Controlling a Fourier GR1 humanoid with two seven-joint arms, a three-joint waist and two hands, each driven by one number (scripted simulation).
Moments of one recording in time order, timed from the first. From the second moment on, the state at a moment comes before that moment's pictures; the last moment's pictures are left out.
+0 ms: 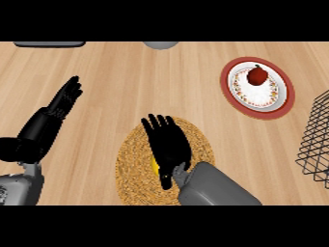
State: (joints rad) left arm -0.16 0.24 0.01 -1.60 -0.01 -0.18 0.01; right arm -0.55 0.00 0.75 -1.29 0.77 0.22 0.67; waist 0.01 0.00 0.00
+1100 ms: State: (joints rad) left arm -0.18 0.19 0.02 -1.57 -0.06 -0.19 0.02; right arm -0.59 0.00 0.80 -1.08 0.70 0.20 0.58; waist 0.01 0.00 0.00
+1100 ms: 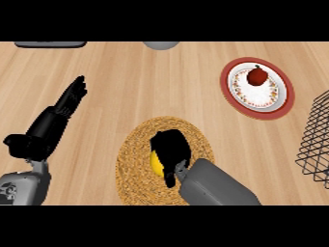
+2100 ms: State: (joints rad) left arm -0.13 0.20 0.08 -1.58 -0.06 -0.20 -0.01; right arm -0.15 -0.27 0.76 -1.54 0.90 -0.16 0.83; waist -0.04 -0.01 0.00
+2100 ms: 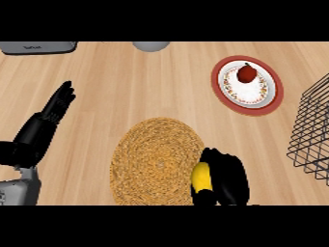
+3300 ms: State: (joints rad) left arm -0.14 0.20 0.07 -1.59 -0.06 -0.22 -0.01; right arm 0.14 -0.26 0.69 -2.40 1.25 -0.22 1.02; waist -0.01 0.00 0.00
